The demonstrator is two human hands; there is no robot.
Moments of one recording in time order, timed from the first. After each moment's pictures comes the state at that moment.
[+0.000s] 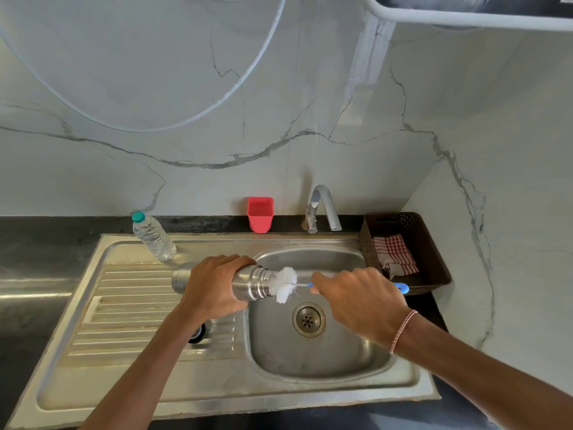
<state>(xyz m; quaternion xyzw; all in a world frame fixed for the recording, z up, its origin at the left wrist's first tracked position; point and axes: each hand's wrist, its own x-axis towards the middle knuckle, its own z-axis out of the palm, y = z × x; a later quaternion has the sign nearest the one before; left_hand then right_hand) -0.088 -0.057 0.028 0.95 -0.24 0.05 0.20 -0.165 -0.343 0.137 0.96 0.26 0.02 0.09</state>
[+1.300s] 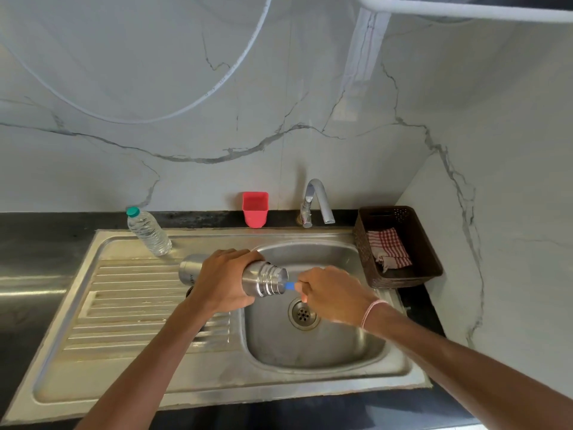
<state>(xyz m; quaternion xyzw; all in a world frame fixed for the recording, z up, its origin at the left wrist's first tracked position) -0.095 -0.084 0.033 0.95 -0.26 0.02 0.20 -0.156 -0.322 0.121 0.97 0.12 -0.20 -0.13</state>
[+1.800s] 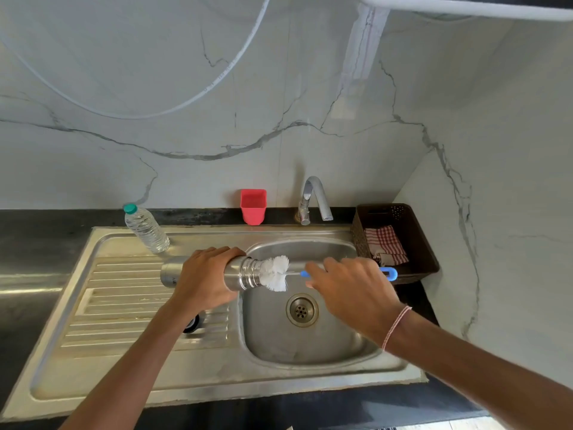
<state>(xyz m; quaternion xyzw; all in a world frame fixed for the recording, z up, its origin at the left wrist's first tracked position) -0.098 -0.057 0.028 0.96 -0.22 0.03 0.20 -0.181 -0.341 0.142 0.98 0.19 -0.05 0.10</state>
